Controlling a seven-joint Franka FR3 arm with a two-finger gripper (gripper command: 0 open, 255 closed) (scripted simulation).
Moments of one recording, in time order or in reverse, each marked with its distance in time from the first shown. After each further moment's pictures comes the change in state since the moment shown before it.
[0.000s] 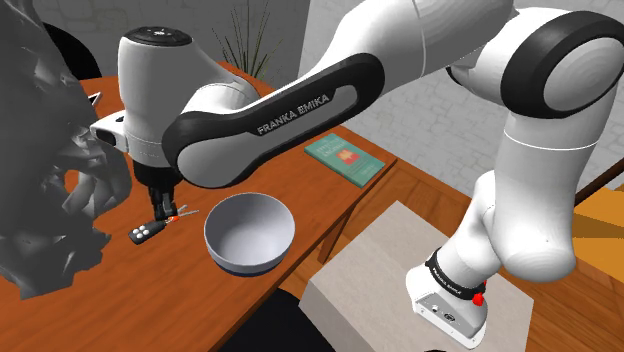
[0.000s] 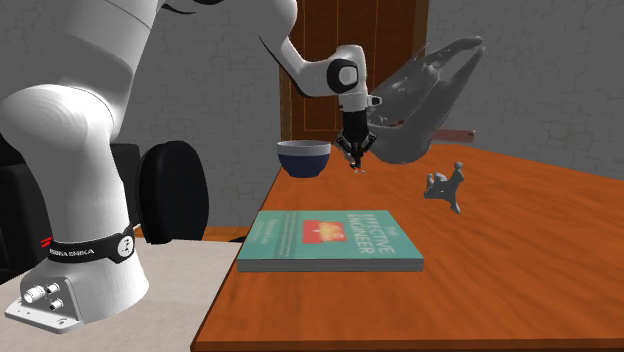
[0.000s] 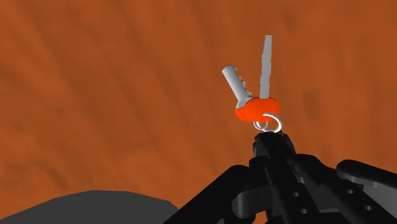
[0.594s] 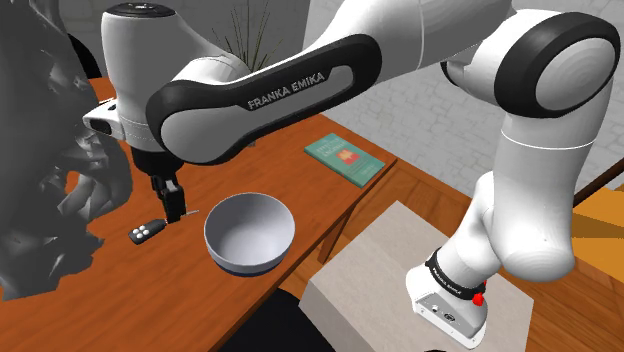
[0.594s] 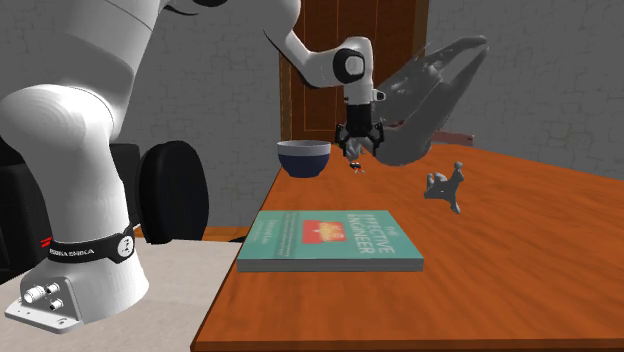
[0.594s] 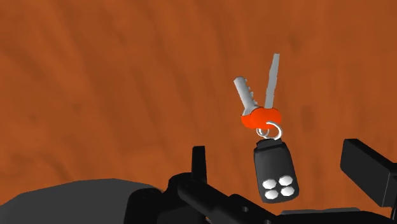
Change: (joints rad) arm -0.020 0.015 0.013 0.093 -0.001 -0.159 -0.113
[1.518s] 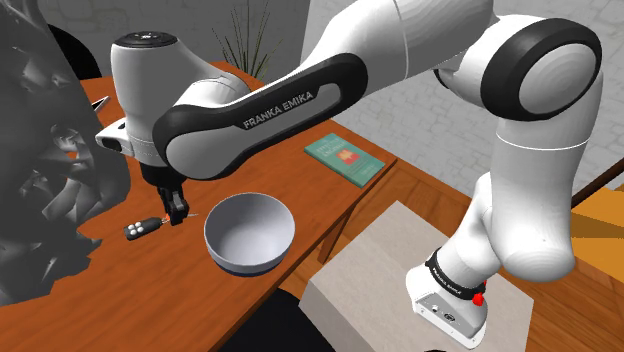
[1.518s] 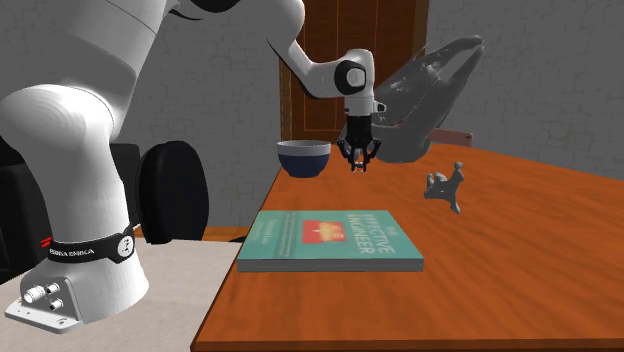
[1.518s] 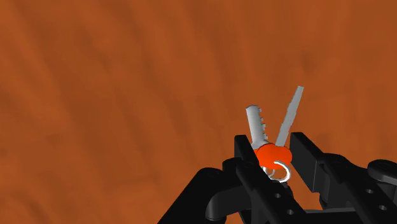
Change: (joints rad) arm 0.004 0.037 -0.016 -0.022 -0.005 0.026 0.004
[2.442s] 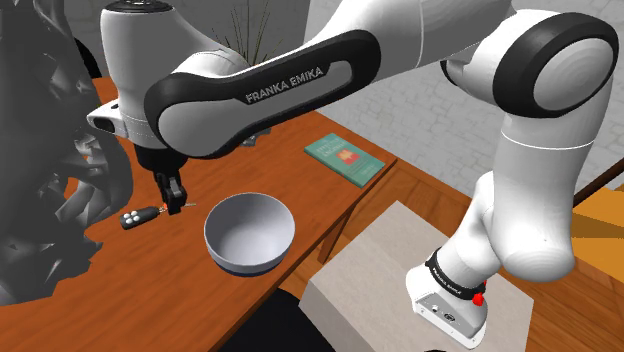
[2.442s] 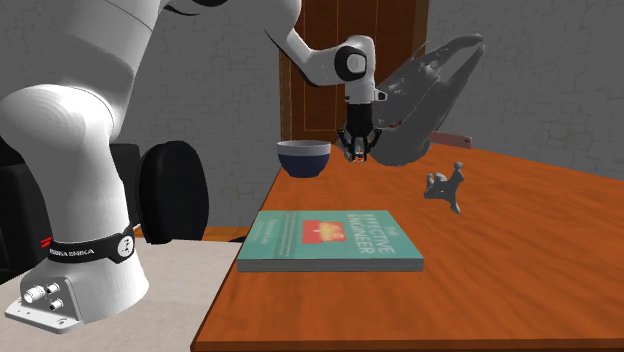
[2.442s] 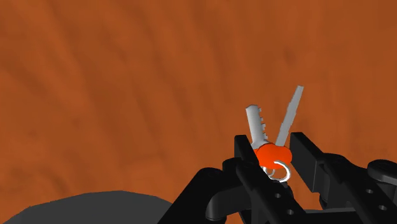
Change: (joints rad) arm -0.004 -0.036 0.007 0.038 0.014 -0.076 -0.009
